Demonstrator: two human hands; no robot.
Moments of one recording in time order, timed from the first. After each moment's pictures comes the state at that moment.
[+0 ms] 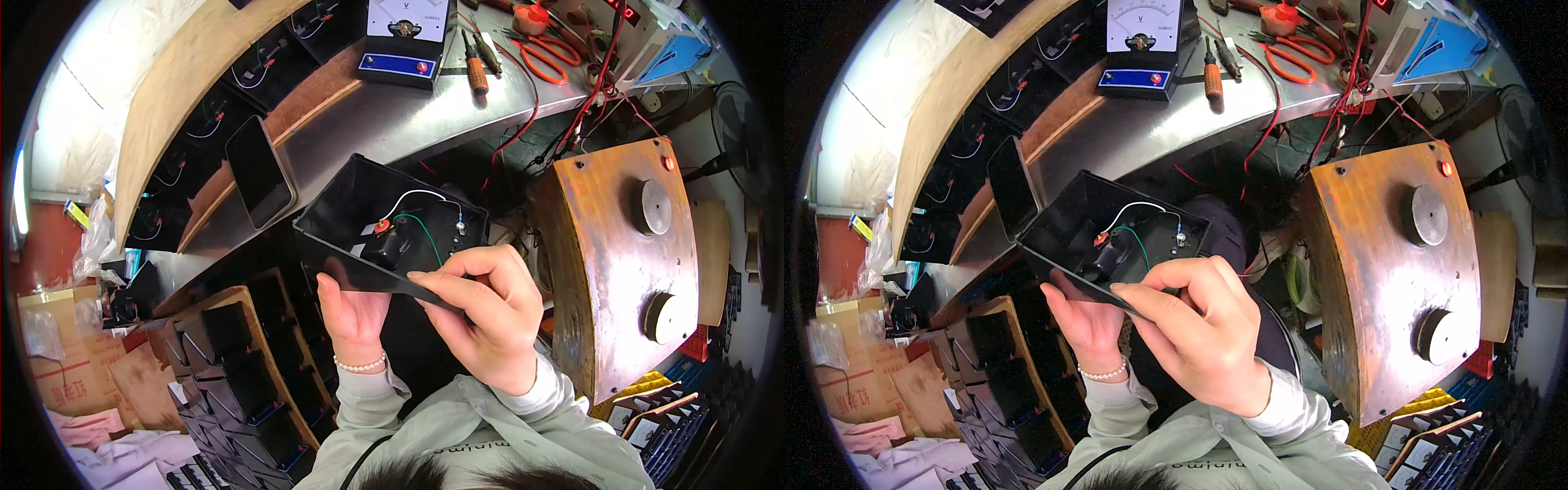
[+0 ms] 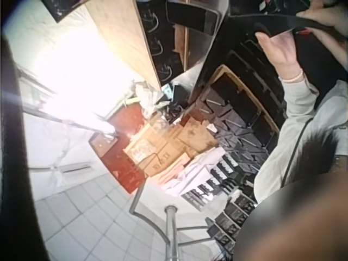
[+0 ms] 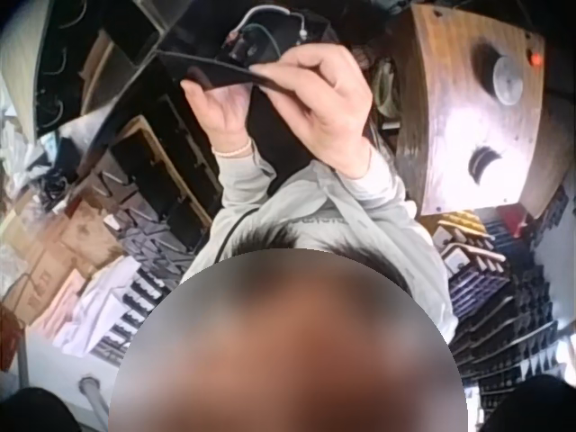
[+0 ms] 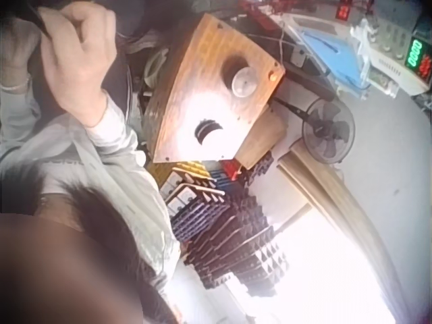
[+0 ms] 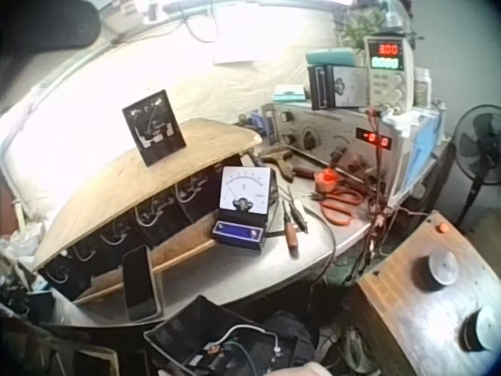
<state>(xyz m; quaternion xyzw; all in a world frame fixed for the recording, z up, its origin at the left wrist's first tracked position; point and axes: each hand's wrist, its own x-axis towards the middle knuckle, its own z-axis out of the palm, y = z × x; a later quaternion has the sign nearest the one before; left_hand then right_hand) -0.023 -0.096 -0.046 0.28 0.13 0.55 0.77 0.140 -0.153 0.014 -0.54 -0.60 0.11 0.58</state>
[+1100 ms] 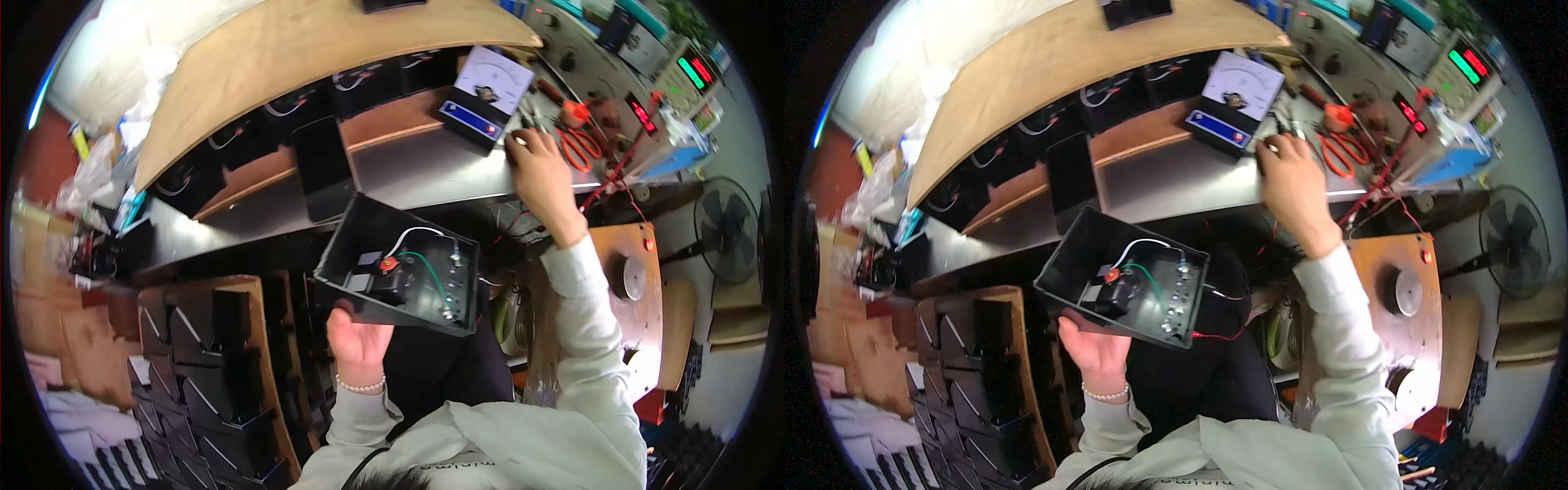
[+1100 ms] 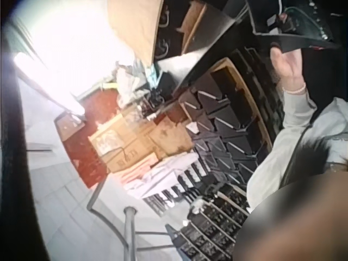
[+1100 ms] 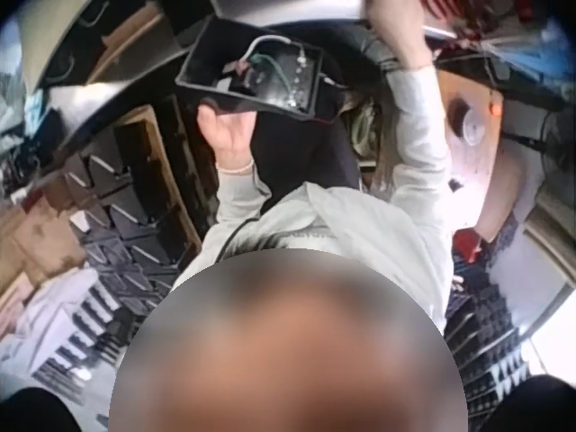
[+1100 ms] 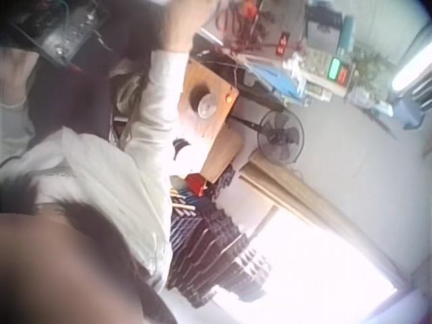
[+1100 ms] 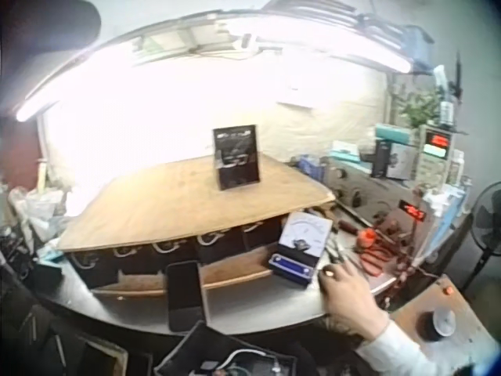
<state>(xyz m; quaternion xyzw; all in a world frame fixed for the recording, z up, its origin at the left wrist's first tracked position) -0.060 -0.107 -0.060 0.23 0.01 0.64 0.73 0.240 0.016 -0.007 -0.62 -0.74 -0.15 0.22</state>
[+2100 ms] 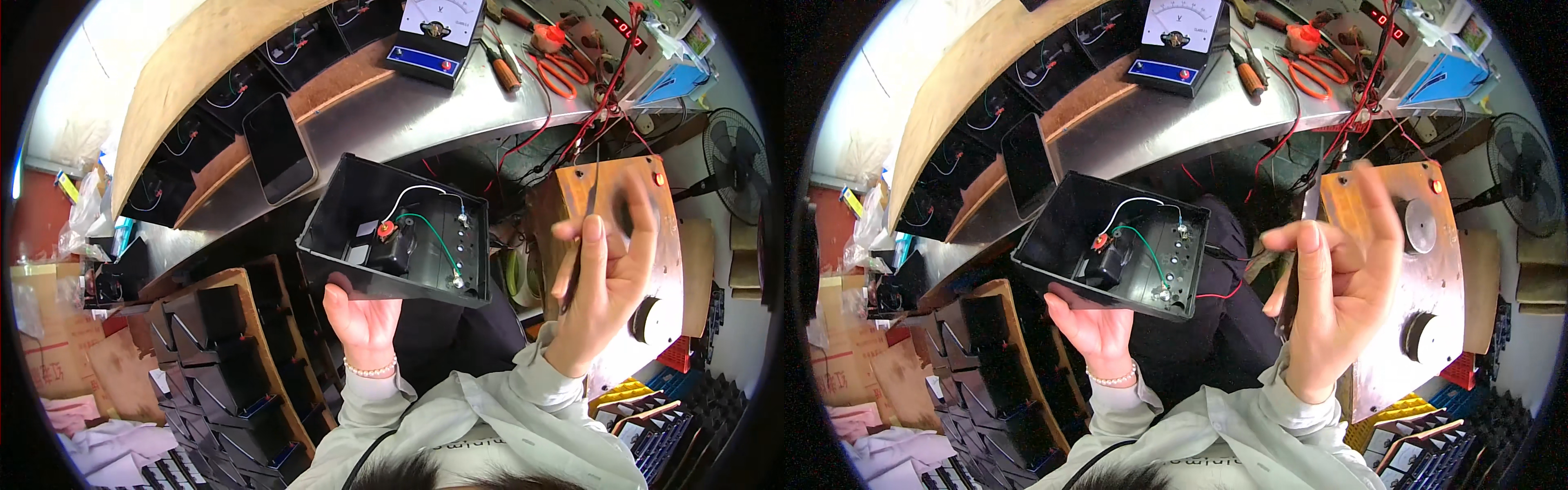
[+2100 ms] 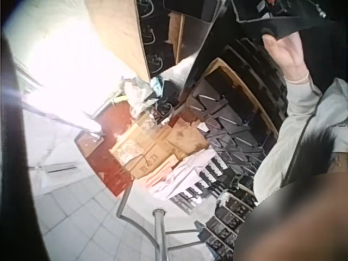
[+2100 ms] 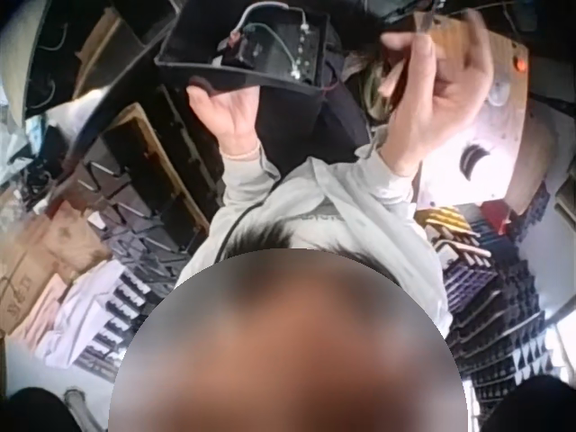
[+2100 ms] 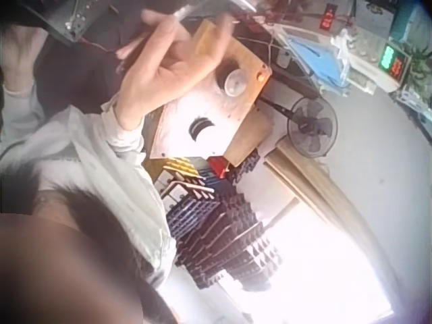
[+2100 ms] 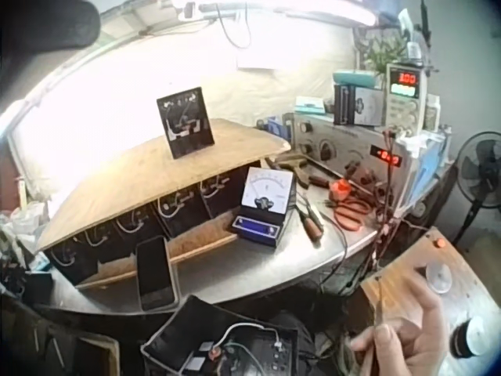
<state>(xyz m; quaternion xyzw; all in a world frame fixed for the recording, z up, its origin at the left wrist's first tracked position) -0.034 -0.119 -0.047 0.16 0.07 0.60 0.78 0.169 -0.168 0.055 -0.56 -0.36 0.23 0.71</state>
